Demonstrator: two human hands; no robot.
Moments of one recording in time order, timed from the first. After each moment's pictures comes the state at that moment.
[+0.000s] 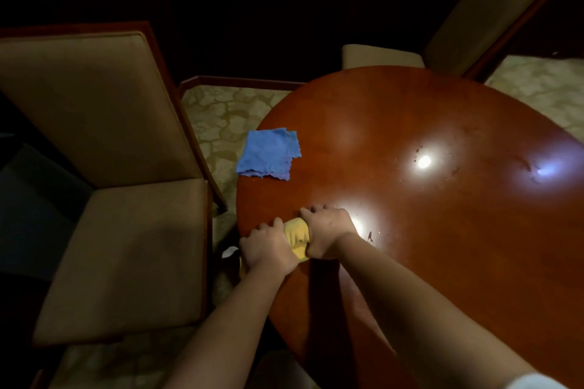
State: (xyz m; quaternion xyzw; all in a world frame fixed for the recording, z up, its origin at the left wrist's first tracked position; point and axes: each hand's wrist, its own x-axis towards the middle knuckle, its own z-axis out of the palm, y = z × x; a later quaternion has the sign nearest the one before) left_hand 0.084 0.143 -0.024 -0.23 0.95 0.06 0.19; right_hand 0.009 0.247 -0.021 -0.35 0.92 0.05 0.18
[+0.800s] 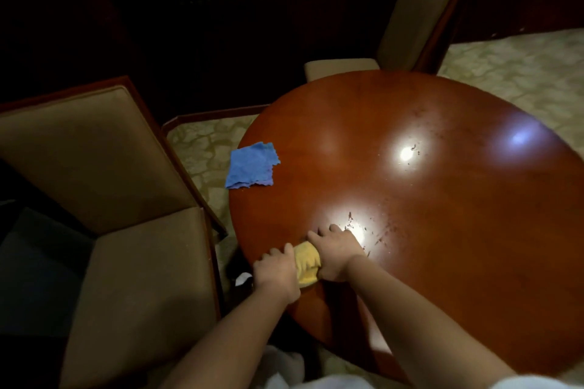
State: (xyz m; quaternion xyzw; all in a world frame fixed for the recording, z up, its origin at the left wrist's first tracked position) left_hand 0.146 0.171 -0.004 -0.06 0.96 -0.04 0.26; right_hand 0.086 0.300 -0.008 -0.31 0.93 0.00 0.20
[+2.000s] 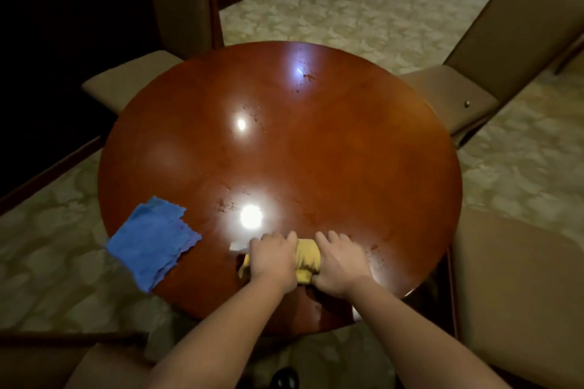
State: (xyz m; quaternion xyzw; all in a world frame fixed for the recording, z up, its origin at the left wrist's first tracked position) left_hand 0.040 0.150 -0.020 0.44 0.88 -0.13 0.15; right_hand 0.137 0.247 -0.022 0.23 0.96 -0.08 0.16
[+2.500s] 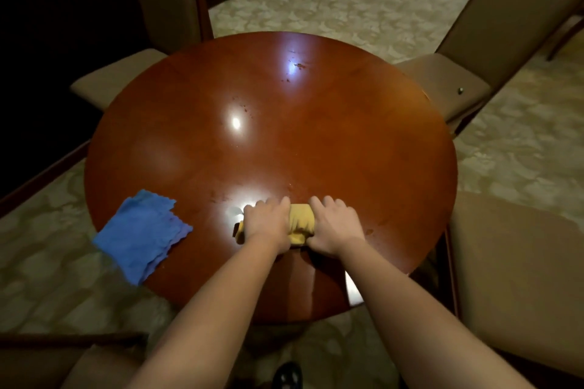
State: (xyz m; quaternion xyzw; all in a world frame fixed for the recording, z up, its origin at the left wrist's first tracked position) left_hand 0.019 0.170 -0.015 0.44 0.88 -0.11 0.13; right_hand 0.117 0.265 -0.020 0.26 0.96 -0.06 0.13
